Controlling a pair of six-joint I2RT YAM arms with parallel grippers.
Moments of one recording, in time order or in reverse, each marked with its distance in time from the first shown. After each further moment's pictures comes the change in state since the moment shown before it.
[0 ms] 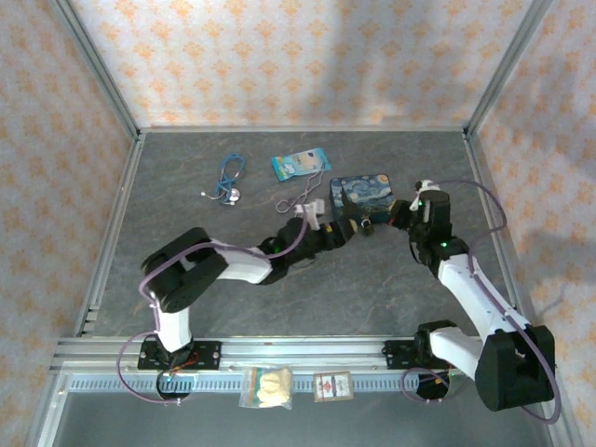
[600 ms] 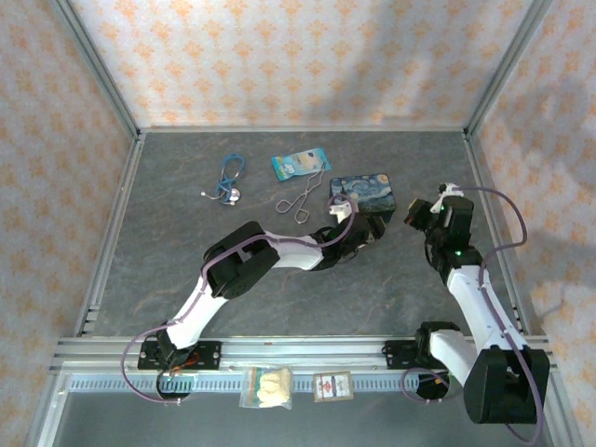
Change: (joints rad) left arm -0.071 0.382 0.560 -0.448 -0.294 -0.097; right arm -0.146 -0.103 -0.056 0.043 -0.083 -0.002
